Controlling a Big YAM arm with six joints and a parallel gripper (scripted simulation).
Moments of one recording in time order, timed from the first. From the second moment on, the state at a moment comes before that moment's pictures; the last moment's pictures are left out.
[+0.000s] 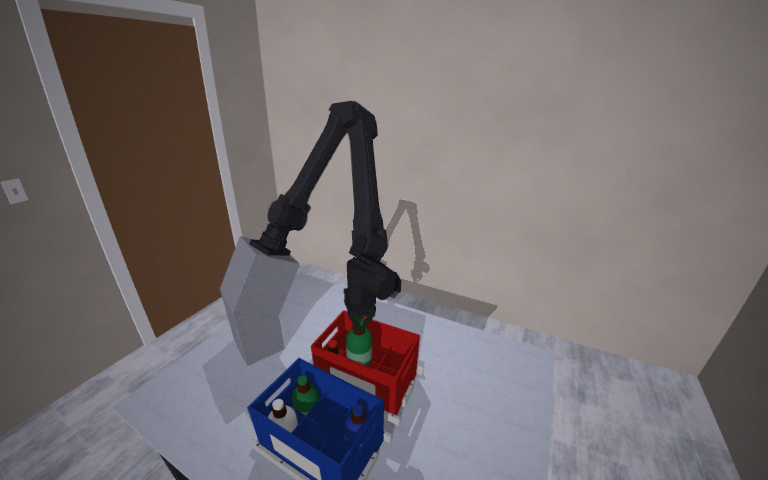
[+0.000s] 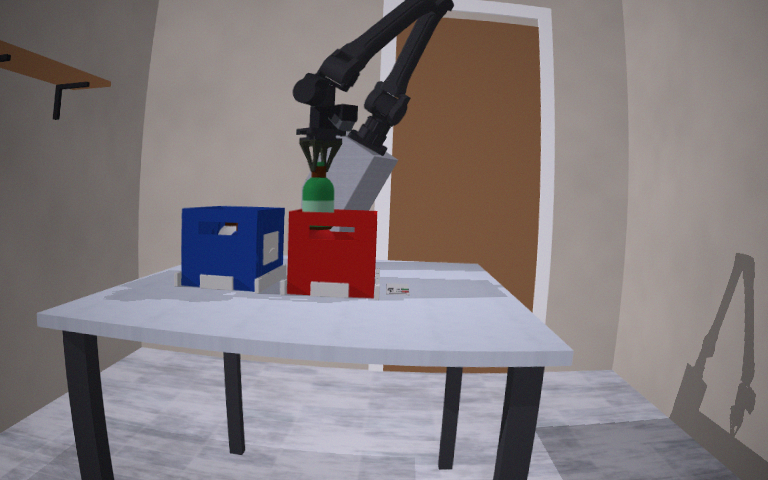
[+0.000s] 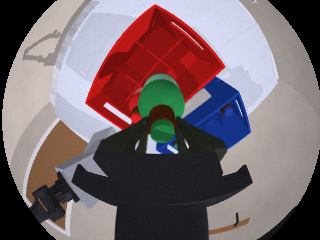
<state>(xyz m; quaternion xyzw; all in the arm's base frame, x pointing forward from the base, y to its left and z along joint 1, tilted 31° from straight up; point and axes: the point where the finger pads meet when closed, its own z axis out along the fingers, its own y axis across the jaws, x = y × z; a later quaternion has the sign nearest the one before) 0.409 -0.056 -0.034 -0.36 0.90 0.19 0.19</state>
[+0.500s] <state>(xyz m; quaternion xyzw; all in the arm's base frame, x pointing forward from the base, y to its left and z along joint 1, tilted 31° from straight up) 0.414 -0.051 -0.045 -0.36 0.90 0.18 0.19</state>
